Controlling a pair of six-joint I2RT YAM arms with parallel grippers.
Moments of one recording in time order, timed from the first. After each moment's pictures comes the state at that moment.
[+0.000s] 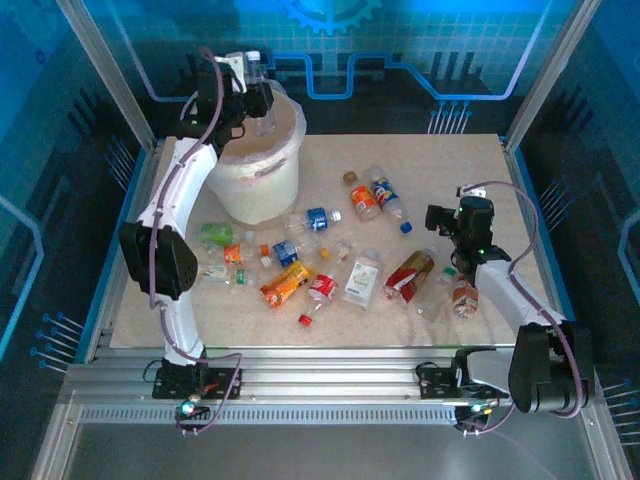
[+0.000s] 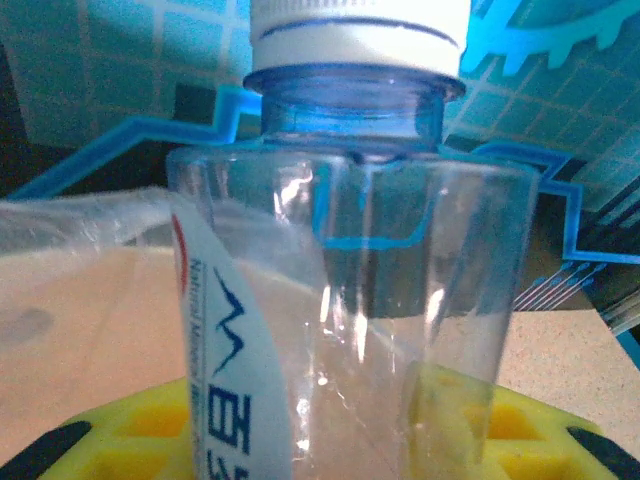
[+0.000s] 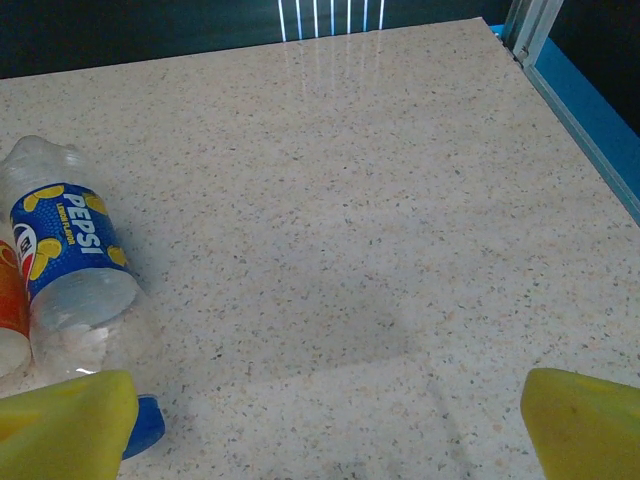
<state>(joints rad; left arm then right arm) -0.13 1.96 2.02 -0.39 0.13 -0.31 0.04 1.21 0.67 0.01 0.21 0.15</state>
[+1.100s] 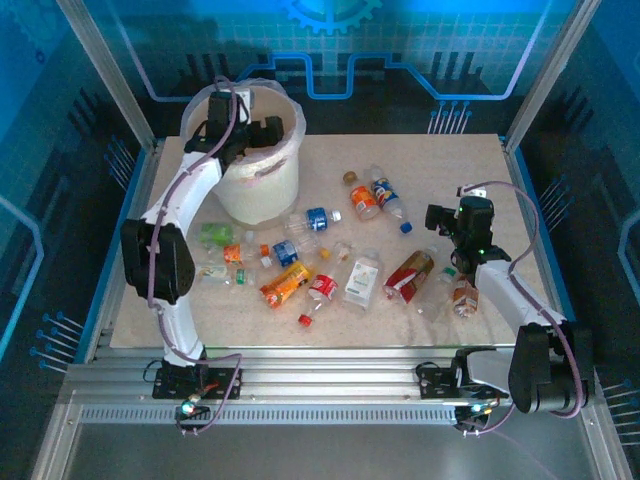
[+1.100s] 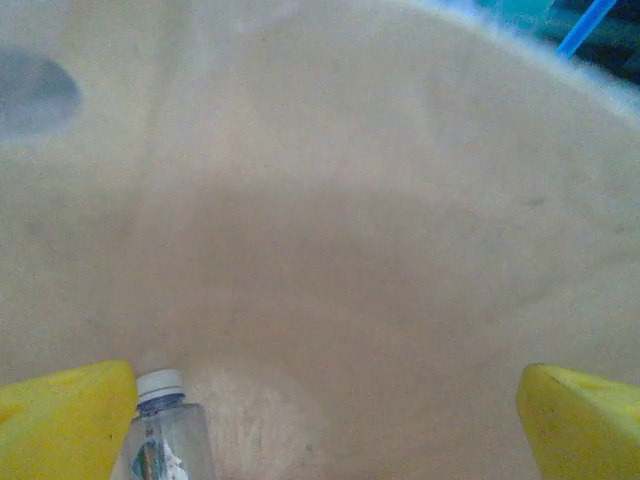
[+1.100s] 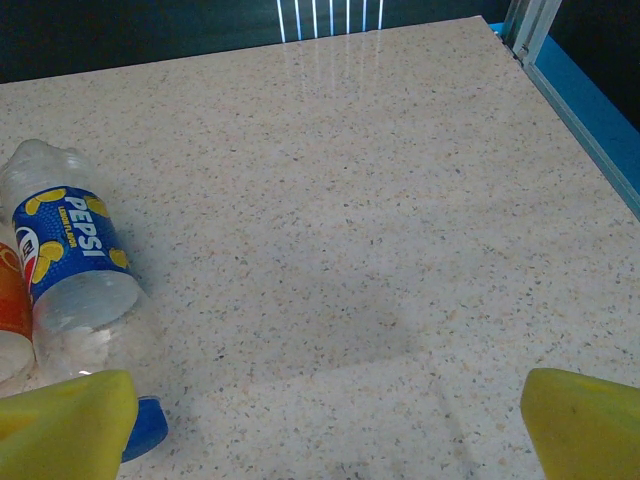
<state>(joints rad) -0.13 1.91 1.79 -0.38 0.06 -0.25 0.04 1.21 0.67 0.01 0.21 0.16</state>
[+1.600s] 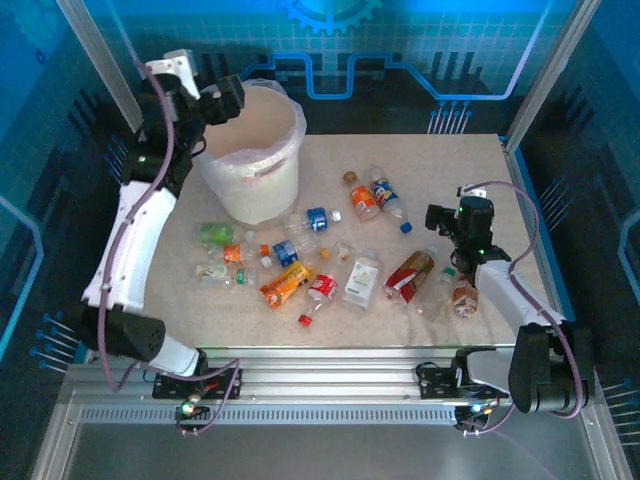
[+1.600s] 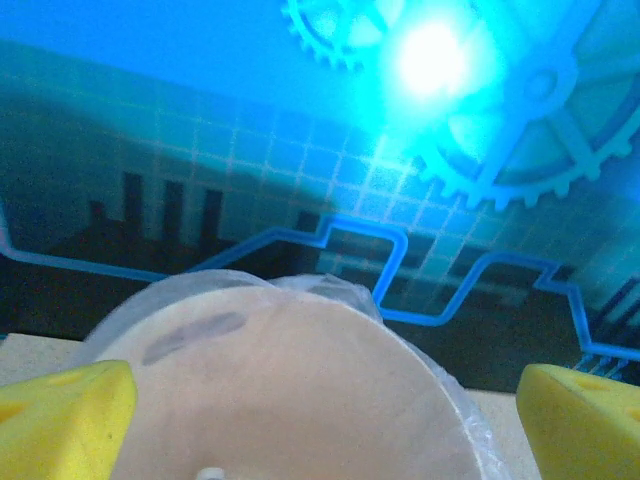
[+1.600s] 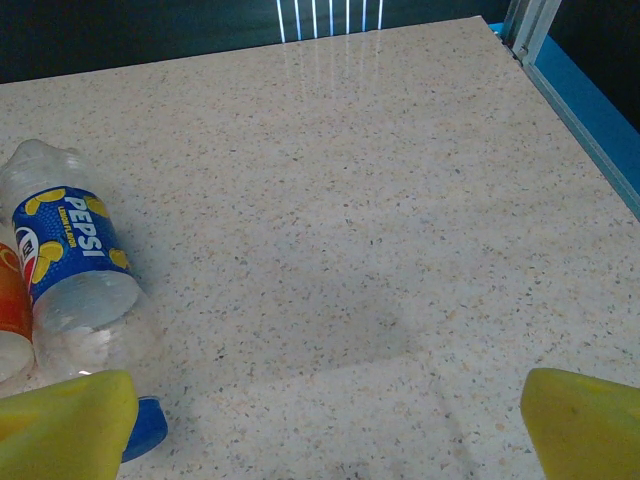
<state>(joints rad) -0.11 1.46 1.73 -0.41 -0.11 -0.32 0.04 1.21 0.67 0.01 0.21 0.16</state>
